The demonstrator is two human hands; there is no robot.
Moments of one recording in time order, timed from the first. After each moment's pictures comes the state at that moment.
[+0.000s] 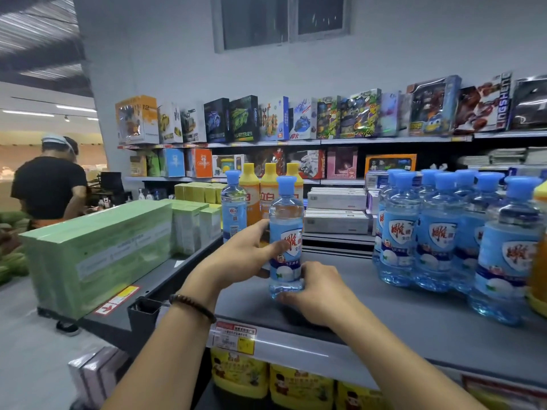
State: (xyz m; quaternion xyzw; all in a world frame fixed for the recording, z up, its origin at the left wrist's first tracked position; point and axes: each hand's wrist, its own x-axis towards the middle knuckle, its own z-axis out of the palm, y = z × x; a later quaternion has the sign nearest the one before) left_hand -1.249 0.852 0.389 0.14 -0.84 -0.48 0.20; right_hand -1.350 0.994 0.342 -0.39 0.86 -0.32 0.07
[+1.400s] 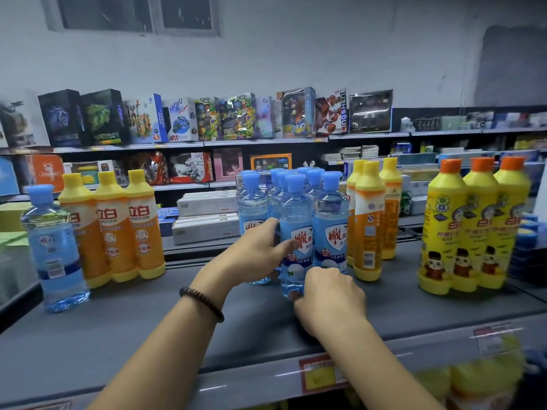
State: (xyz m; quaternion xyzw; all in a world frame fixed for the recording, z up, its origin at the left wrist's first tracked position) left_hand -1.434 1.017 0.391 -0.01 -0.92 -0.39 0.11; right_hand -1.425 1.172 0.353 -0.12 0.98 -0.14 -0.05
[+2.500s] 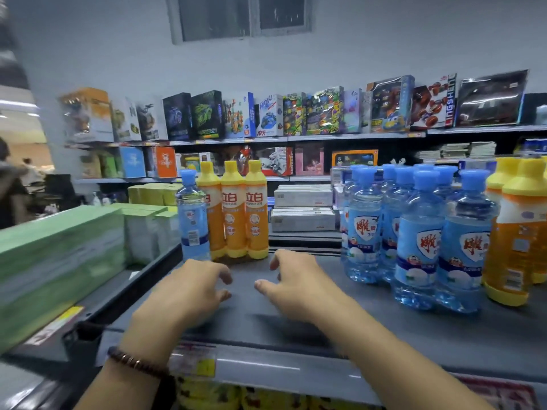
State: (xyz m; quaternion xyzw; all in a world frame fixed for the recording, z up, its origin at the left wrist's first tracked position) left_hand -1.246 0.846 0.364 0.31 -0.95 -0.06 0.06; right_hand -1.372 1.004 0.359 -0.40 0.87 -0.28 0.05
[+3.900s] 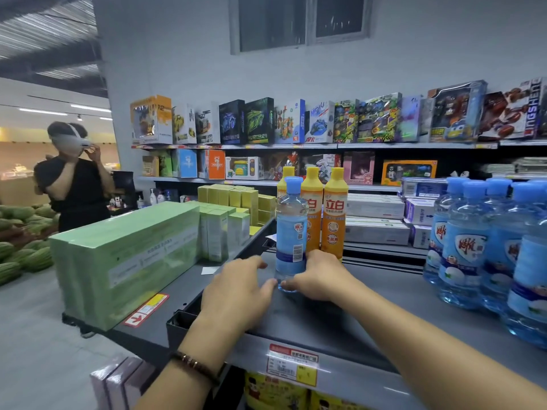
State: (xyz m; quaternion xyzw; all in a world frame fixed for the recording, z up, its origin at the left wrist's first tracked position) left_hand -1.191 0.793 0.345 0.36 -0.90 -0.11 0.24; right_hand -1.361 0.862 0.347 -0.37 0.89 -0.25 0.09
